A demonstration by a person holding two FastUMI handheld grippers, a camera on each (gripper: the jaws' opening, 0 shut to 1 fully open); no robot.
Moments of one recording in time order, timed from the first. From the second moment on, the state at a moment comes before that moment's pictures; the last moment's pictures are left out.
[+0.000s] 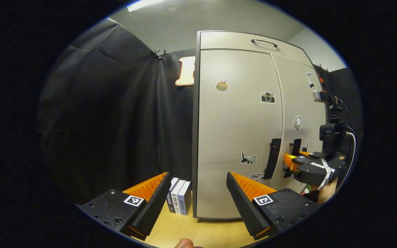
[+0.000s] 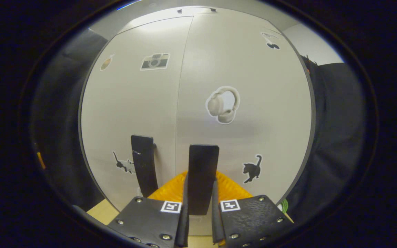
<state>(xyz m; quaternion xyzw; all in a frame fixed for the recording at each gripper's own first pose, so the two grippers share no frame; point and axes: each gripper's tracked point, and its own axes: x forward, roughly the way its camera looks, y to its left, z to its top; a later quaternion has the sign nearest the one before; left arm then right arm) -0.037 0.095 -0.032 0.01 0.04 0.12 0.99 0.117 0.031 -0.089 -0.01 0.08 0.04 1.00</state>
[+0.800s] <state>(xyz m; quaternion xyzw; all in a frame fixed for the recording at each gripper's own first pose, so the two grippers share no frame) -0.060 0.081 -0.029 0.01 0.05 0.10 0.99 0.073 0.015 -0.087 0.03 0.08 0.08 0.99</state>
